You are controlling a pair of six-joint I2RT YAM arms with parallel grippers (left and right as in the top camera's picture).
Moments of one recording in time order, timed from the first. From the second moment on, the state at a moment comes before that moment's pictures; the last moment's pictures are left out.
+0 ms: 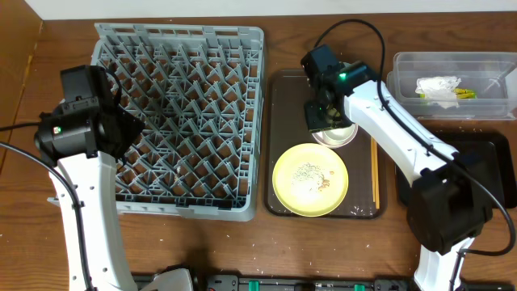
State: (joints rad) left arm 0.25 1.35 1.49 -1.34 -0.35 -0.73; right arm 0.52 2.00 1.69 -1.06 0.01 0.36
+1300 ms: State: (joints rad) left arm 0.25 1.35 1.49 -1.34 -0.35 -0.73; right arm 0.52 2.01 1.93 -1.02 -0.20 0.33
